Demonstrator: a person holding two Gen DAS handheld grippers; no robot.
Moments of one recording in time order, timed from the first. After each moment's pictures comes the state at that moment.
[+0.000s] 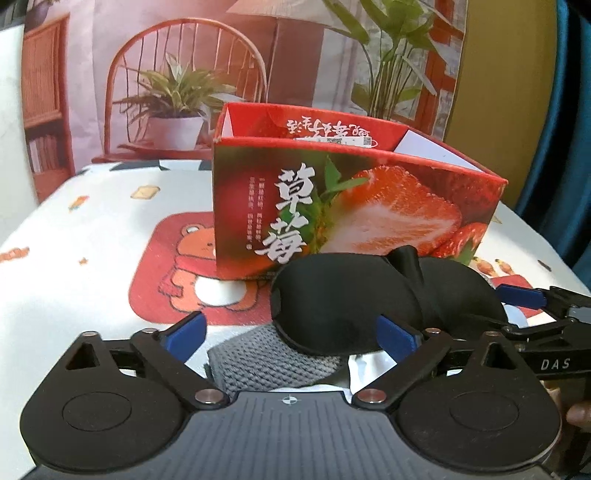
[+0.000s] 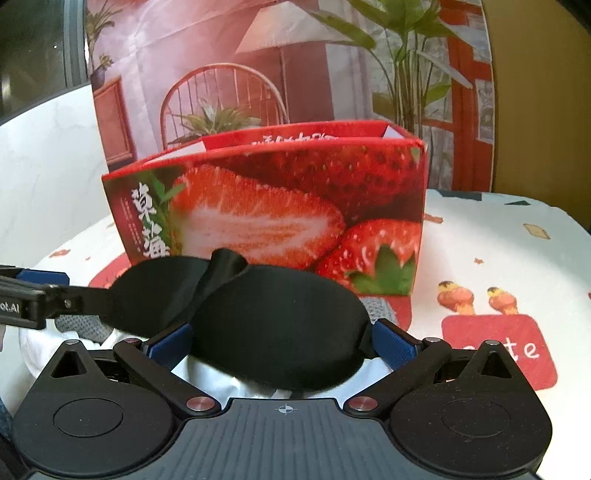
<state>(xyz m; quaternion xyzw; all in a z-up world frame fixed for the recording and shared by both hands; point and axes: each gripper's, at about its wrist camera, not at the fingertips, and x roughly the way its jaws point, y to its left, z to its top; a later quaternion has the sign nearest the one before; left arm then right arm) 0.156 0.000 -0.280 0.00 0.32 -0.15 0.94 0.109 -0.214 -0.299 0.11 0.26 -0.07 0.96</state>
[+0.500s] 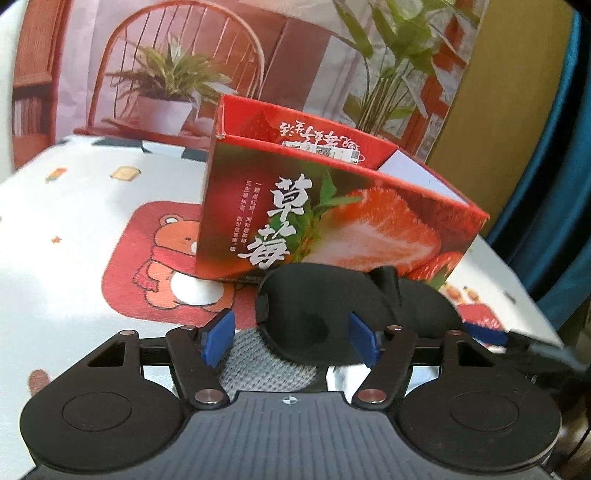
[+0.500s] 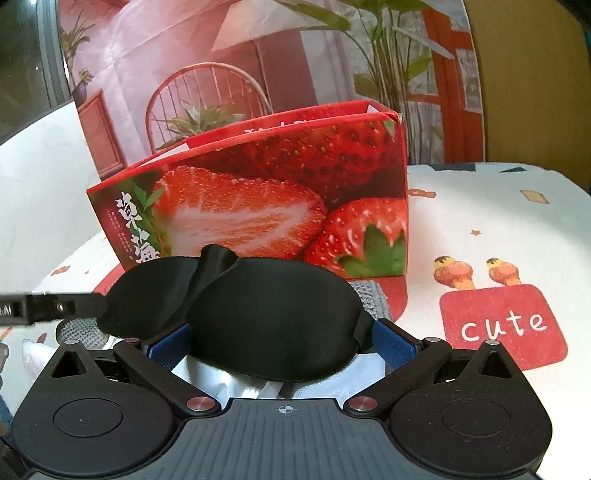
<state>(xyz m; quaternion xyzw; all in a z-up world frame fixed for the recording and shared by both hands) 0.174 0.015 -0.279 -0.09 0.33 -0.19 0.92 0.109 -0.231 -0.306 0.17 0.27 -0.08 0.95</state>
